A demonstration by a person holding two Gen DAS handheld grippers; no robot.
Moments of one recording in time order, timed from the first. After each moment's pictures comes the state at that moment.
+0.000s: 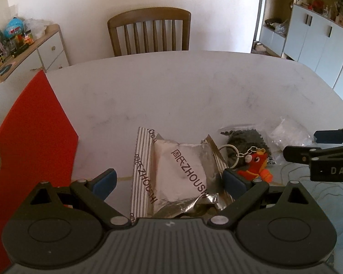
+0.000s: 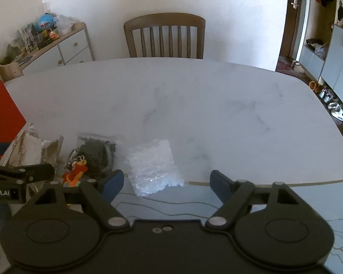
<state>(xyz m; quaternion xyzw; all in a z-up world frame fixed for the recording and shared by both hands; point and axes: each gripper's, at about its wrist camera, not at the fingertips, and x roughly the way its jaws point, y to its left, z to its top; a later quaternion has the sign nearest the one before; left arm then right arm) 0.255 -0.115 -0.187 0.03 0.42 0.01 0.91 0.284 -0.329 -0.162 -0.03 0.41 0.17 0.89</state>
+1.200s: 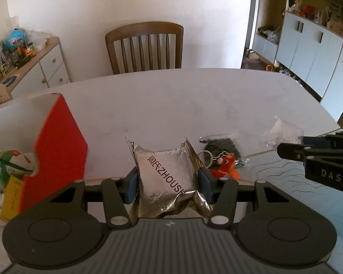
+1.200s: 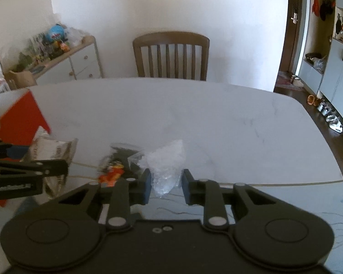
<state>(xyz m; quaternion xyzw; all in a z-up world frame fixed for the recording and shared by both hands) 0.219 -0.124 -0.134 0.03 0.40 0.00 0.92 0.239 -0.322 -0.113 -0.03 0.37 0.18 0.91</state>
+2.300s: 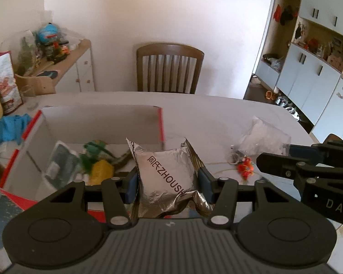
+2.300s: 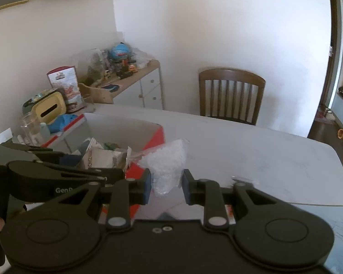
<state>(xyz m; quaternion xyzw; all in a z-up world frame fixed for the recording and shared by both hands) 0.112 0.007 -0.037 -0.04 0.37 0.00 0.93 0.121 -0.187 0.006 -0.05 0.32 0.28 0.91</state>
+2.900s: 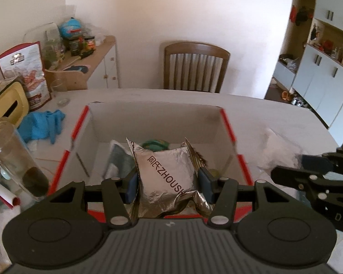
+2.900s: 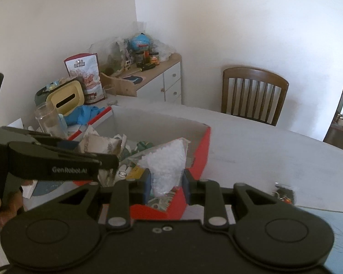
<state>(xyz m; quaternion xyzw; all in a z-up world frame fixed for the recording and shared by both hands) 0.112 0.110 -0.043 -0.03 0.37 0.04 0.93 0.113 -0.098 -0.006 -0.07 0.33 0.30 0.89</state>
